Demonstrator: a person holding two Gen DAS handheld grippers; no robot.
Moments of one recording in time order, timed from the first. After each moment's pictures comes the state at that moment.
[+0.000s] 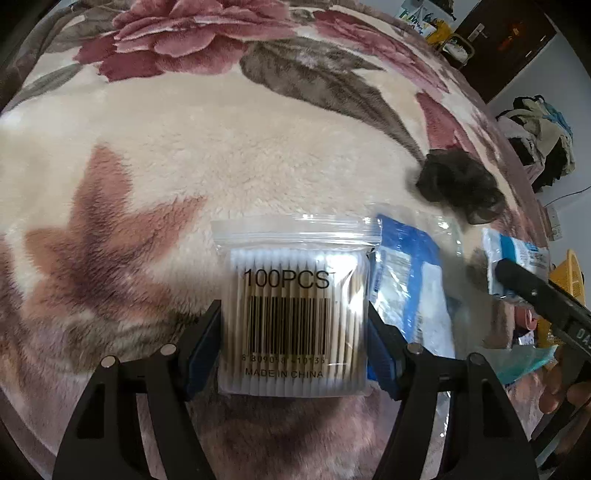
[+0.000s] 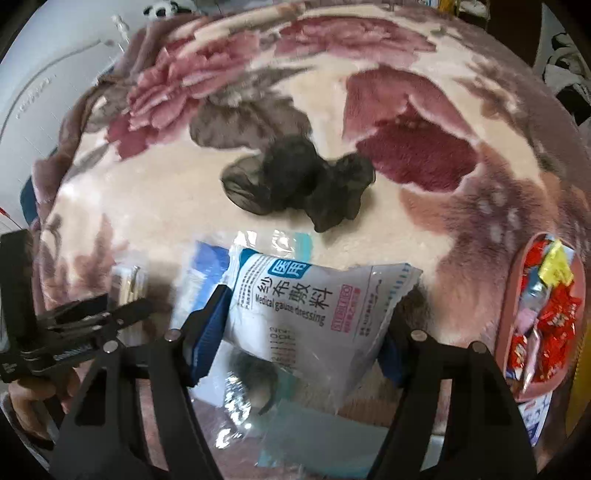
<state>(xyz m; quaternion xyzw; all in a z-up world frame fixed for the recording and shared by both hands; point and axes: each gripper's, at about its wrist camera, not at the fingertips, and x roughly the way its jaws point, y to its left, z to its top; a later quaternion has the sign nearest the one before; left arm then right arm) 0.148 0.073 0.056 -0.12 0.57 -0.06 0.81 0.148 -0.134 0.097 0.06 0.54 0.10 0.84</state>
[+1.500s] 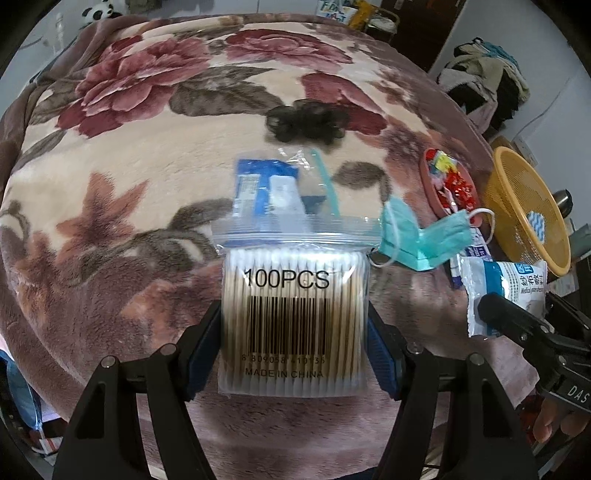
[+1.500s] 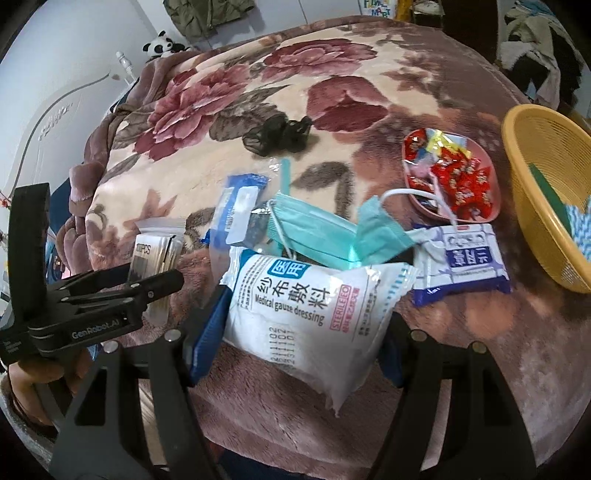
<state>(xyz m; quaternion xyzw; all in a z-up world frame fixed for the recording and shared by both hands) 0.012 -0.028 0.135 -0.01 0.55 -0.13 0.83 -0.032 -0.181 0.156 0.11 0.50 0.07 0.86</state>
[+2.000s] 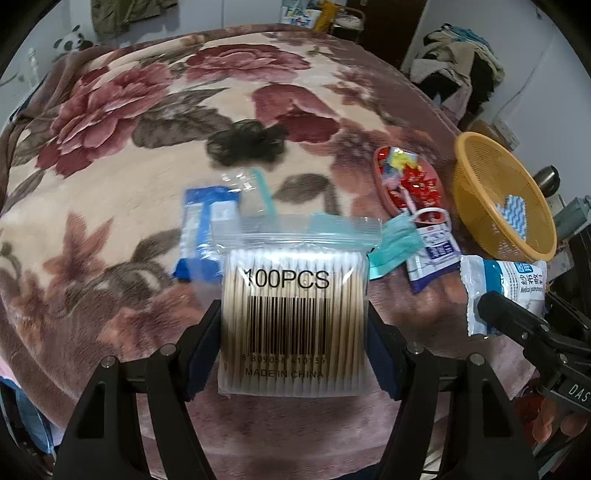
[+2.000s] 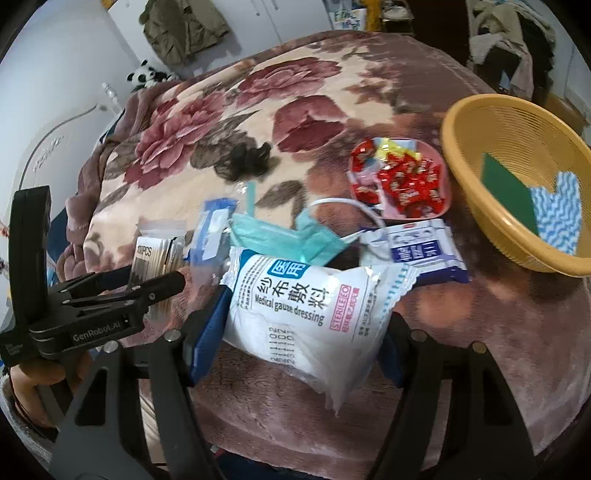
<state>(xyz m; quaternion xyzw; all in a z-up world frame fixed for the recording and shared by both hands) 0.008 -0.091 0.158 0.03 0.53 -0.16 0.83 -0.057 -0.232 0.173 0.15 0.47 0.04 0.87</state>
